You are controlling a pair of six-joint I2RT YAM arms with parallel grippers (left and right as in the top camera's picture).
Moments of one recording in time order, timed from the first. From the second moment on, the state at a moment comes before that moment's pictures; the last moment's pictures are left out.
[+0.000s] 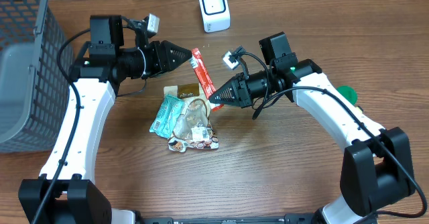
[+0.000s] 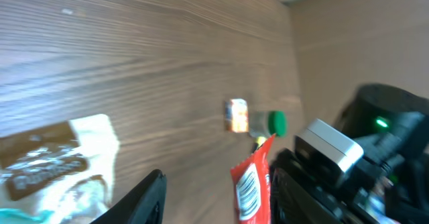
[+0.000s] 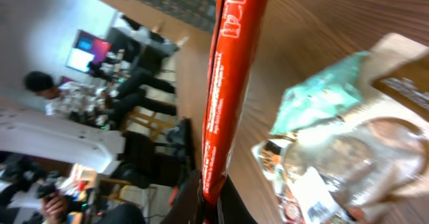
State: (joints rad) left arm -0.03 1.60 1.35 -0.62 0.82 -0.41; right arm 0.37 1.77 1.28 -0.58 -1.18 -0.09
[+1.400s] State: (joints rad) left arm -0.03 1.60 1.35 -0.68 0.95 -0.28; right arm 0.43 1.77 1.28 -0.57 -1.26 -0.08
